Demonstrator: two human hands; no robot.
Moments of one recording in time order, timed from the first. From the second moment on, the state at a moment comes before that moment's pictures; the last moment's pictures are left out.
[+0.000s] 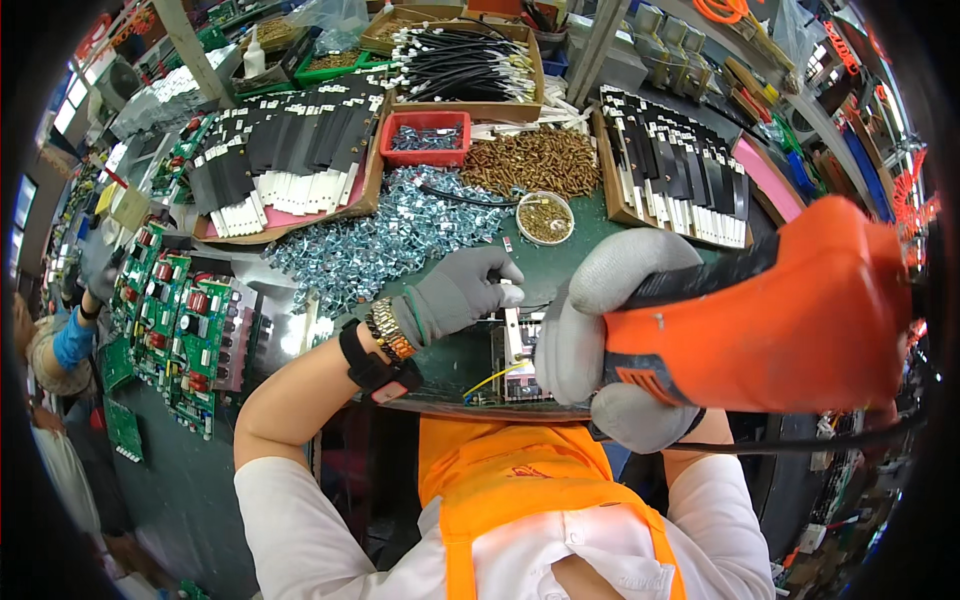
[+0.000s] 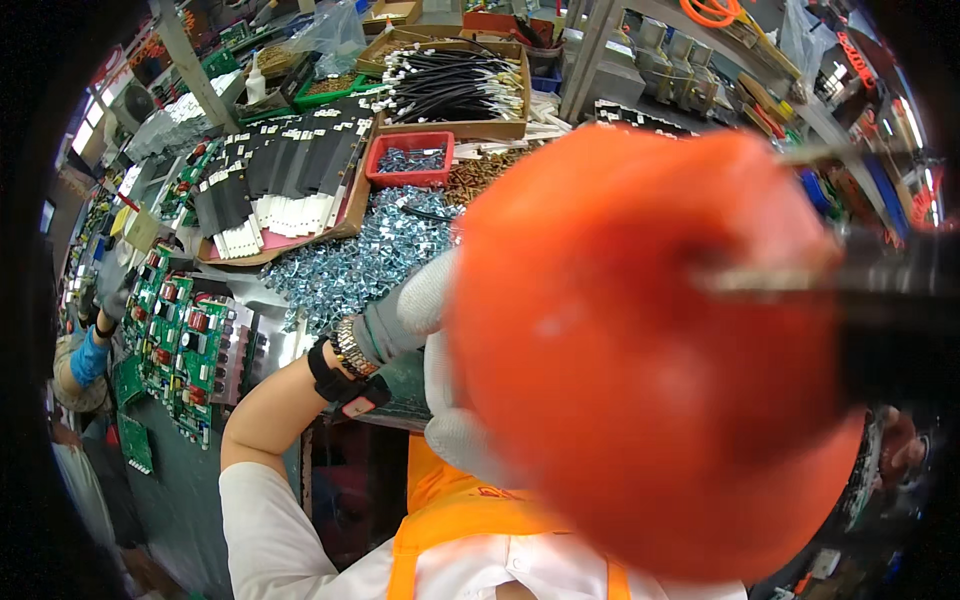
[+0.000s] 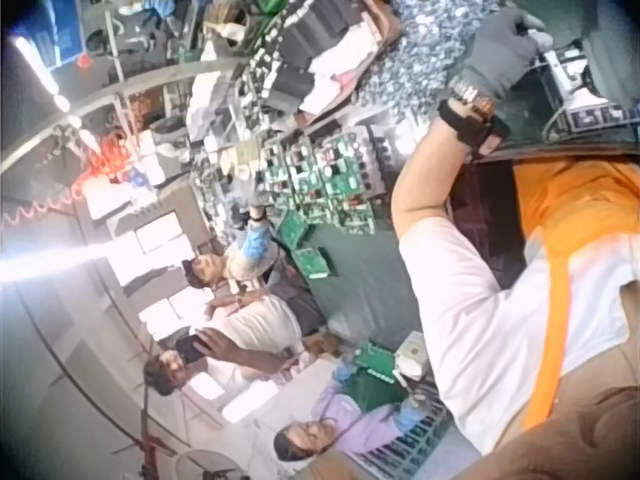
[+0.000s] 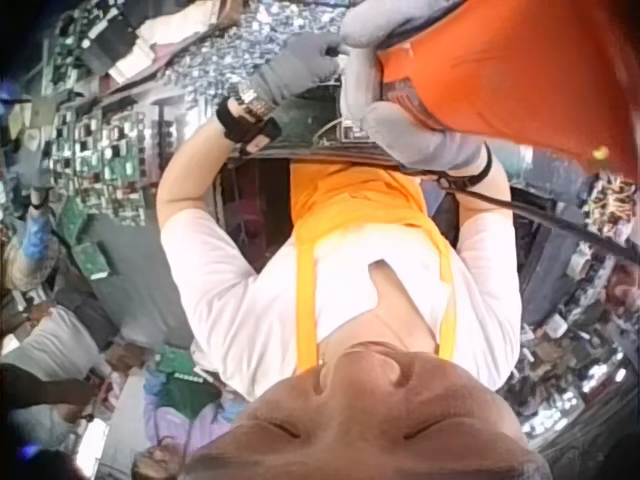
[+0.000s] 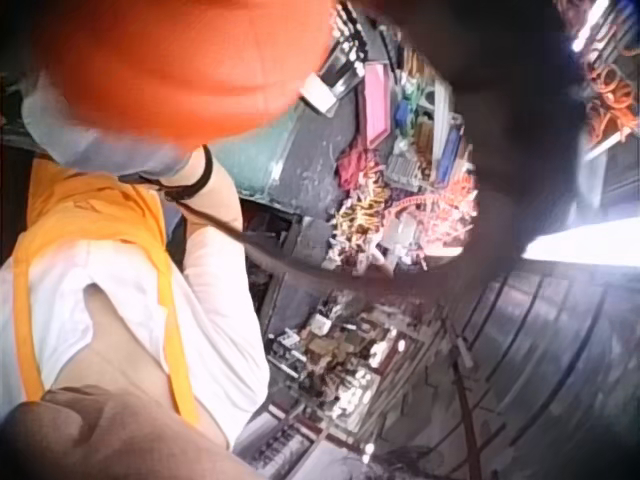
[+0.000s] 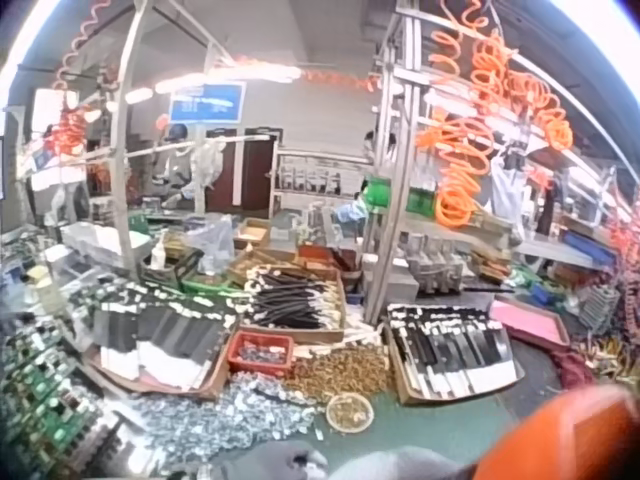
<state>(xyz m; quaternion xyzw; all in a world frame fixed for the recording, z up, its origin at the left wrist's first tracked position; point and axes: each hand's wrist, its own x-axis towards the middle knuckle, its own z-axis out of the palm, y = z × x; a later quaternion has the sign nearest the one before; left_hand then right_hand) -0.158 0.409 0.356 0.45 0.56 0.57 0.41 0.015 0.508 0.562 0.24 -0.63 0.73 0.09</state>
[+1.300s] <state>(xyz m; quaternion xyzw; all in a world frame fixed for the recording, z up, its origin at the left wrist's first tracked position) -0.242 0.592 0.401 0.68 0.72 0.13 0.03 0.086 0.530 0.534 0.12 -0.48 0.72 0.48</state>
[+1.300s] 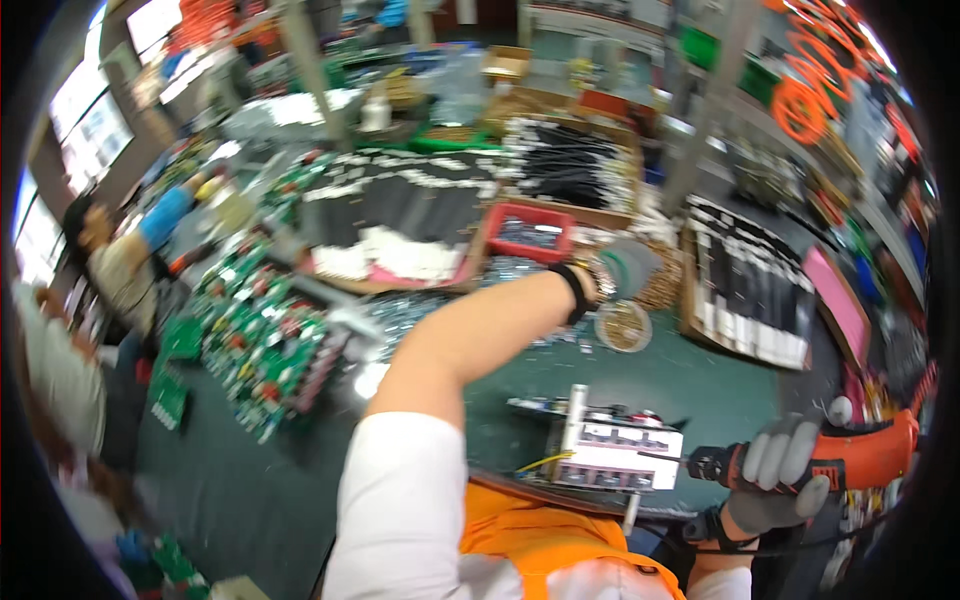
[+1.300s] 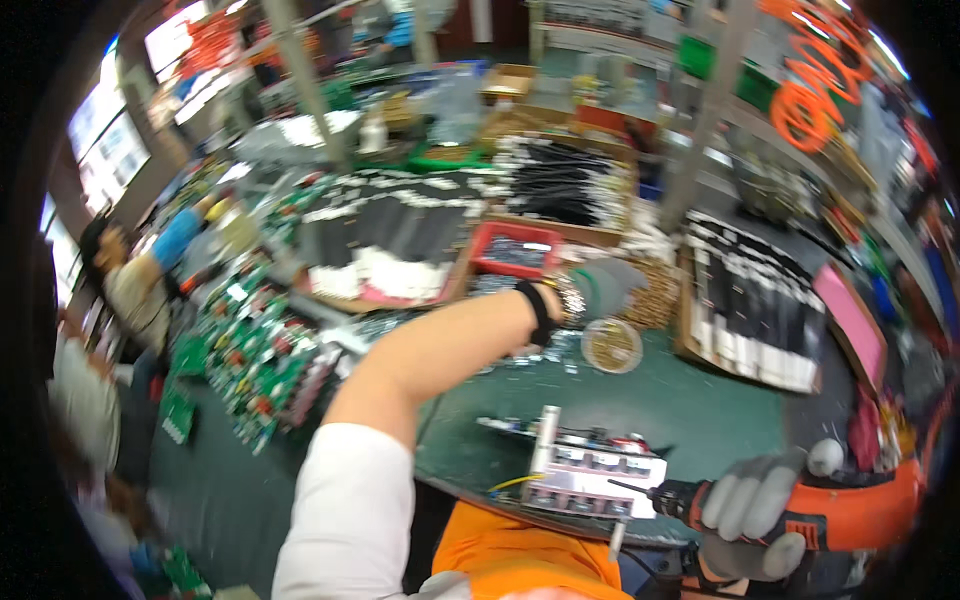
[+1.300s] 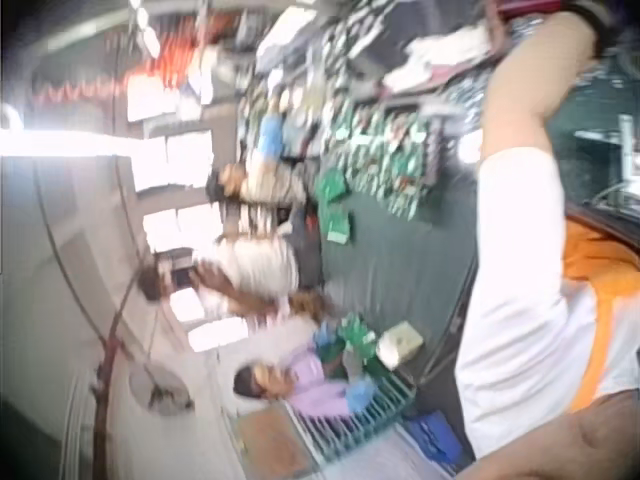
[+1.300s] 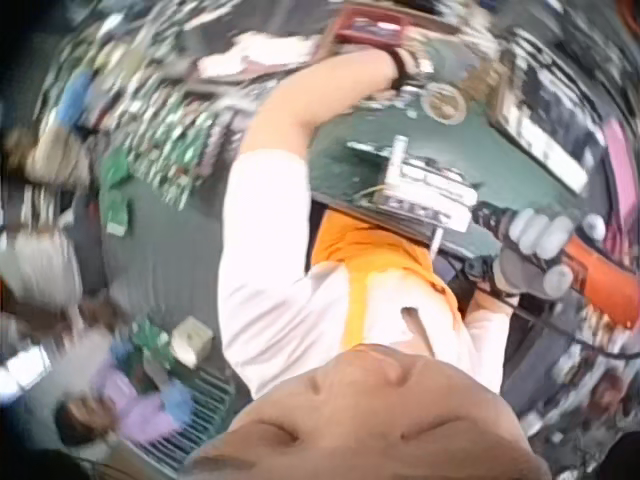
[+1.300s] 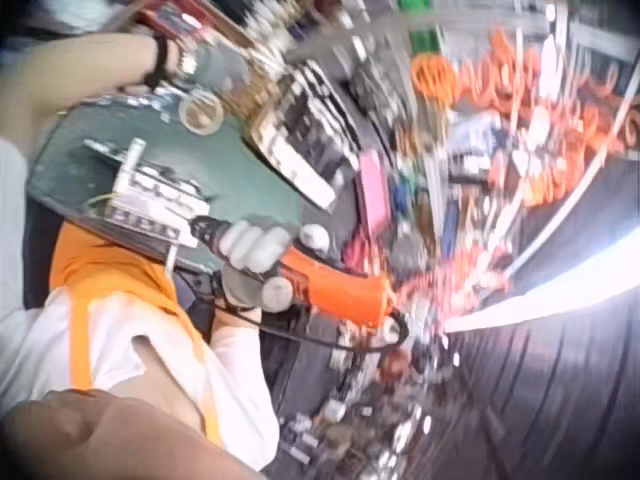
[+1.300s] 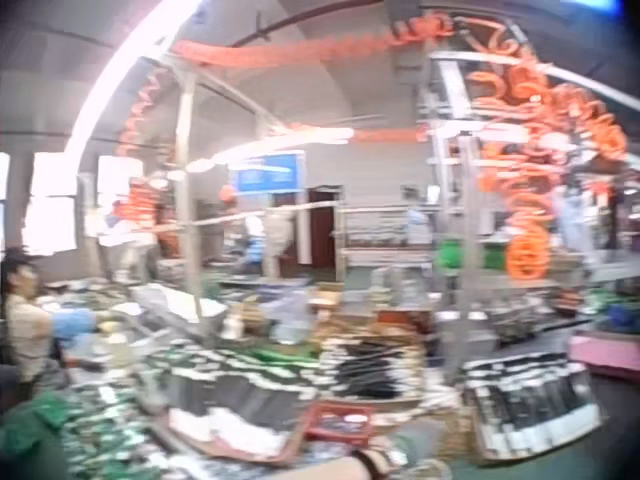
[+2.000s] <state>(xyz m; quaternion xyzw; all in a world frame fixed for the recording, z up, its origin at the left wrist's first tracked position) -0.228 0.645 0.408 0.62 0.78 0.03 0.02 0.138 0.559 0.540 0.16 -0.47 0.73 0.47</state>
